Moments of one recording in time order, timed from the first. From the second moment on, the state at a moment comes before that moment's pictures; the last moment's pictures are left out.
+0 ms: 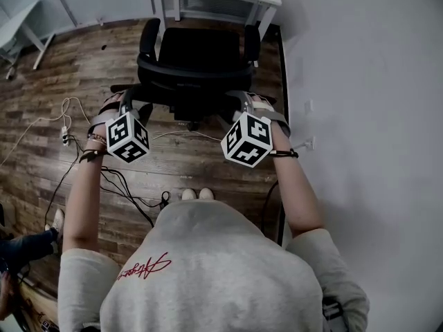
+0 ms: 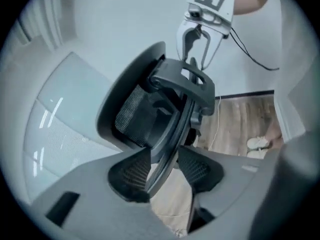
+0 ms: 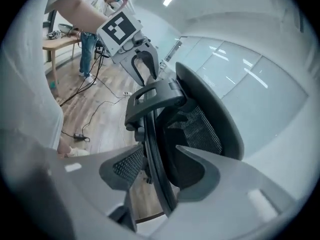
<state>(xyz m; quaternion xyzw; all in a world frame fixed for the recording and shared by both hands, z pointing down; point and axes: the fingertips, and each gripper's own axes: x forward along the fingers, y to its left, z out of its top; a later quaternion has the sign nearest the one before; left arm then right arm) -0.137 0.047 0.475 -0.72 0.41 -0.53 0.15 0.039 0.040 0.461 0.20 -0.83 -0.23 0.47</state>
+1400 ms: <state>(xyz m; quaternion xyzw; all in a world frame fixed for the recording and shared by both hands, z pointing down) -0.063 0.112 0.354 -0.81 0.57 -0.12 0.05 0.041 0.096 0.363 0.33 -0.93 -0.08 0.15</state>
